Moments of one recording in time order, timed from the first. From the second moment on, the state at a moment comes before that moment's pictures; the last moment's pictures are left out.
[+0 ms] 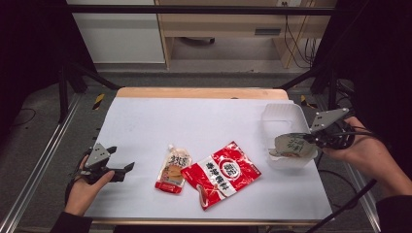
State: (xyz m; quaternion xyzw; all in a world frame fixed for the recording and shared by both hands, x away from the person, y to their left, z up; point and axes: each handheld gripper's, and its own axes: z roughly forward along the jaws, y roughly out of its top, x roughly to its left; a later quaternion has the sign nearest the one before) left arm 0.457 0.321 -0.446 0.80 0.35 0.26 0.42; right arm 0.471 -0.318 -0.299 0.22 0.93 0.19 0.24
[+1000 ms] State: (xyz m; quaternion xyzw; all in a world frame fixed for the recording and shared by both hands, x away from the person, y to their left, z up) left arm 0.458 0.316 -0.448 0.80 0.35 0.26 0.41; right arm 0.451 -0.283 -0.299 0.28 0.88 0.26 0.29
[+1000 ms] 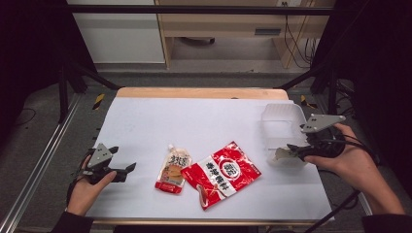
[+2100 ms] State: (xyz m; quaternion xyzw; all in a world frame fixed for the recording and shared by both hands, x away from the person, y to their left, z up) left arm 0.458 0.314 -0.448 0.81 0.34 0.26 0.41; right arm 0.467 -0.099 -0.342 0.28 0.86 0.34 0.26
